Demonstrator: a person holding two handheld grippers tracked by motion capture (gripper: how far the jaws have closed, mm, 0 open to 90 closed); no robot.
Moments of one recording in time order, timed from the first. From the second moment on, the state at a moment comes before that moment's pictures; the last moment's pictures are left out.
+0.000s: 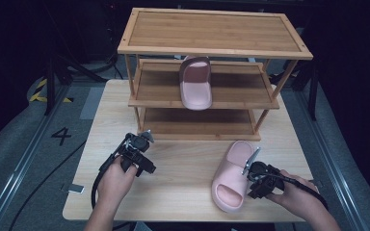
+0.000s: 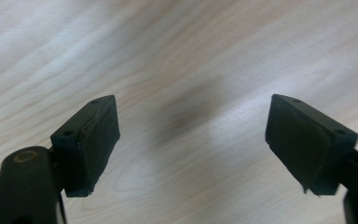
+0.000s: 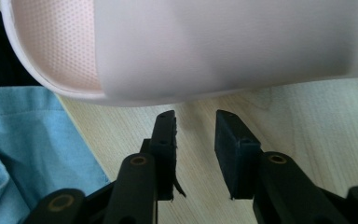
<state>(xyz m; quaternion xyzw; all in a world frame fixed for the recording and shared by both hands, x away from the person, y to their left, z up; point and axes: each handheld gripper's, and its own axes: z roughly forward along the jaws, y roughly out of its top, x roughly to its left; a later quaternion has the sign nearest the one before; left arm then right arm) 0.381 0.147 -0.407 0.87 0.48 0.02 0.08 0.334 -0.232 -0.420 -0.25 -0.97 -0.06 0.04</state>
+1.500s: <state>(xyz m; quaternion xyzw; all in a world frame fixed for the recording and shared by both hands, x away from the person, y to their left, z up) 0.362 0.170 -0.408 0.86 0.50 0.03 0.08 0.360 -0.211 -0.375 -0.25 -0.95 -0.18 0.01</state>
